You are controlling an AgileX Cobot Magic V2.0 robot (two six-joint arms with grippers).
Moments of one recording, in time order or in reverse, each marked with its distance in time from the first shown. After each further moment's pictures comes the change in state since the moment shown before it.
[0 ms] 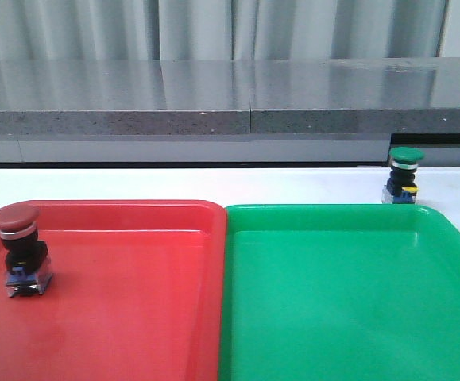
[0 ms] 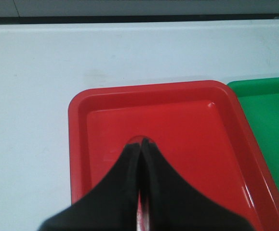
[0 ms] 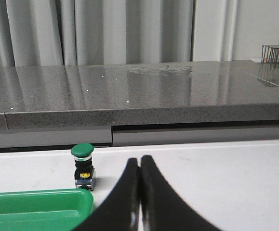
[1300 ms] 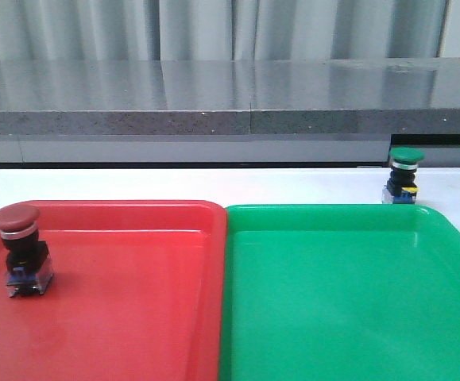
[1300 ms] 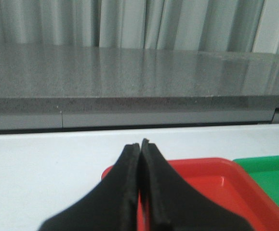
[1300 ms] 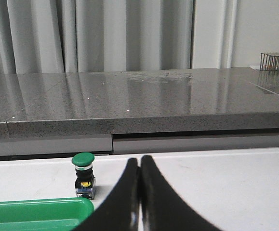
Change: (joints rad) left arm 0.036 -0.859 0.499 0.198 -0.240 -0.085; right arm 0.000 0.000 -0.033 0.000 0.027 0.000
